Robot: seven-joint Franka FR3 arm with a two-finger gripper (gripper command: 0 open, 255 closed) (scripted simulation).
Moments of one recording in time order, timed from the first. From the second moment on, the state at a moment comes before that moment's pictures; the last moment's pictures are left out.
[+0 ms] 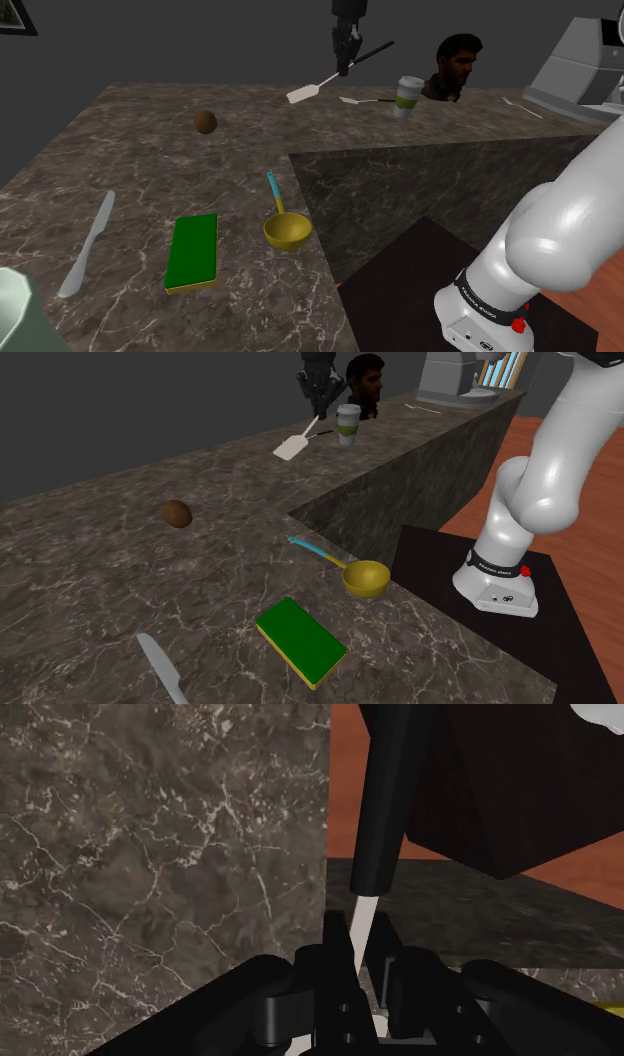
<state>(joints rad) 0.08 -0.10 0.03 -1.66 -0.05 1.53 -1.02</state>
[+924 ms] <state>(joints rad) -0.06 -0.16 -0.17 -1.72 -0.09 1.56 -1.36</state>
